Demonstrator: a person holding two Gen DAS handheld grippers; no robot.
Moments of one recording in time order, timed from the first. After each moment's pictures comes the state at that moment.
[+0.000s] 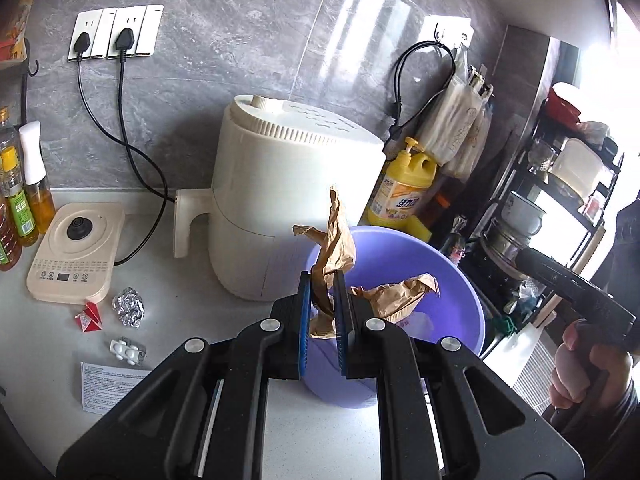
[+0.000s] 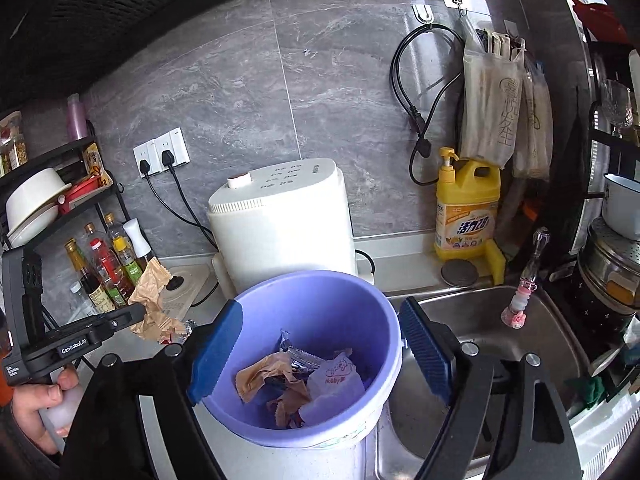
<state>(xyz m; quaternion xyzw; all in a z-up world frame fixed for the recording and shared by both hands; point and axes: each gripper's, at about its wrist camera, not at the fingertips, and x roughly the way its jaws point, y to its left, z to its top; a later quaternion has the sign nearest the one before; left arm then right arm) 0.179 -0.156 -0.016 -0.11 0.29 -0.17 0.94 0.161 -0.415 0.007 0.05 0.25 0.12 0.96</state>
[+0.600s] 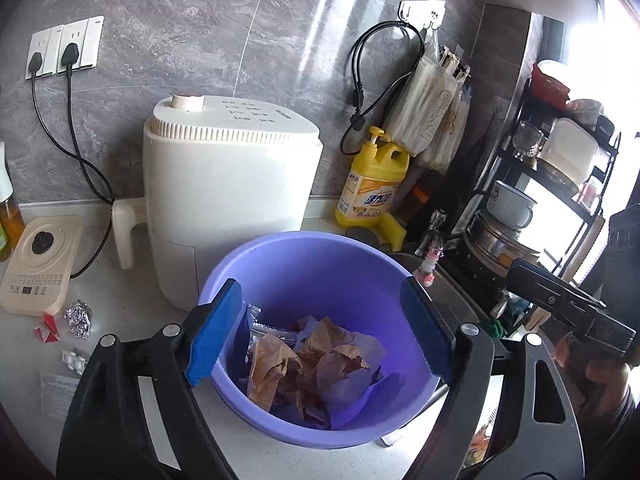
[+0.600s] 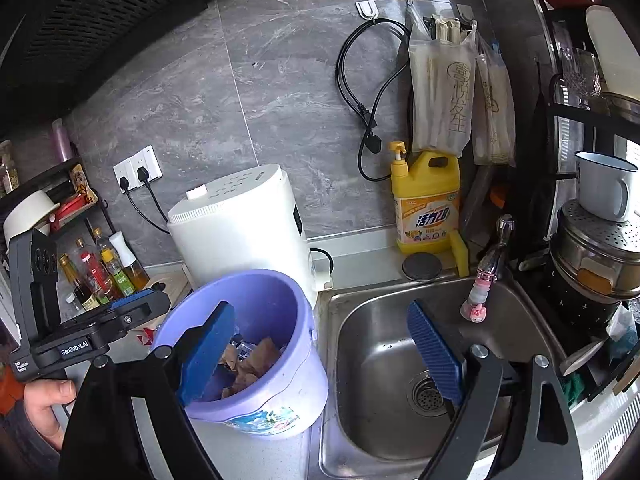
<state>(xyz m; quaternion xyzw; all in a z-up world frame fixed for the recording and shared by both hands) 0.194 -0.229 -0.013 -0.09 0.29 -0.17 0.94 0.158 -0.493 -0.001 0.08 0.25 0.12 0.96</state>
